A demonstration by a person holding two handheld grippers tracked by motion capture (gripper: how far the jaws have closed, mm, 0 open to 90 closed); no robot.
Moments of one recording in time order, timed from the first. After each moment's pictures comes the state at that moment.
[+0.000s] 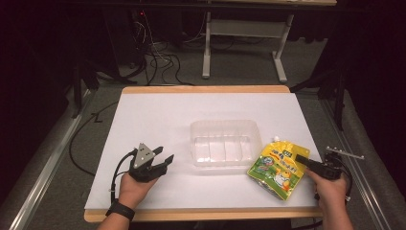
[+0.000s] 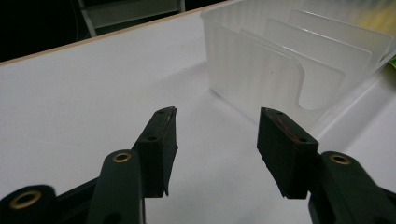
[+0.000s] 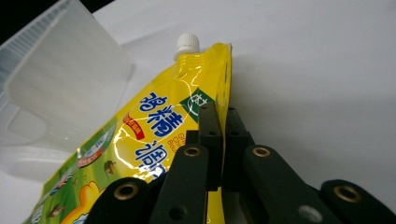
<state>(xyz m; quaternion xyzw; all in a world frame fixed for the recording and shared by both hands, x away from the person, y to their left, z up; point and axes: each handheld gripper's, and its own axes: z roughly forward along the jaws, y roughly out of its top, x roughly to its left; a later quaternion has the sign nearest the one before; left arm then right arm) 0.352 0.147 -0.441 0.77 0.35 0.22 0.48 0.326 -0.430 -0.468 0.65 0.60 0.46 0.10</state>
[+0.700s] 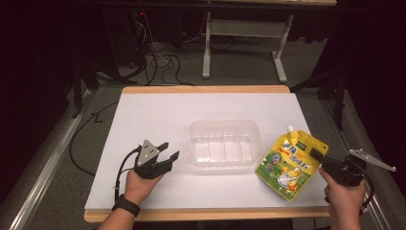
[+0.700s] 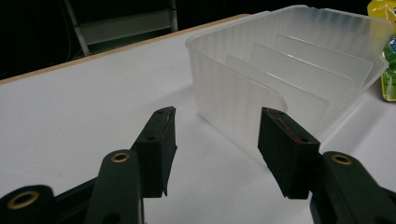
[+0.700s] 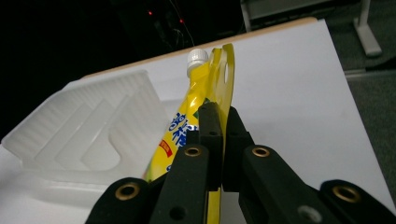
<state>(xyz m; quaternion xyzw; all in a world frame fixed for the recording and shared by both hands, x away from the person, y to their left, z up) 0.357 0.134 -0.436 0.76 0.33 0.22 0.51 0.280 -0.417 -0.399 0.59 0.58 0.52 0.22</state>
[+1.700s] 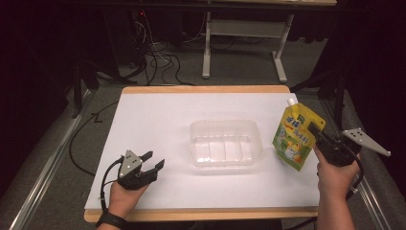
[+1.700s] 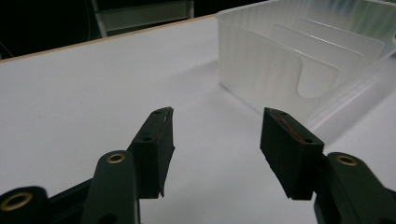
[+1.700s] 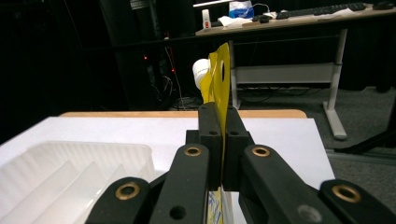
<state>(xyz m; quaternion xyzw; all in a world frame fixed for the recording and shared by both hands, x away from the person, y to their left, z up) 0.328 0.175 -0.440 0.75 0.37 0.23 0.49 0.317 -0.383 -0.358 0.52 0.57 0.53 0.35</state>
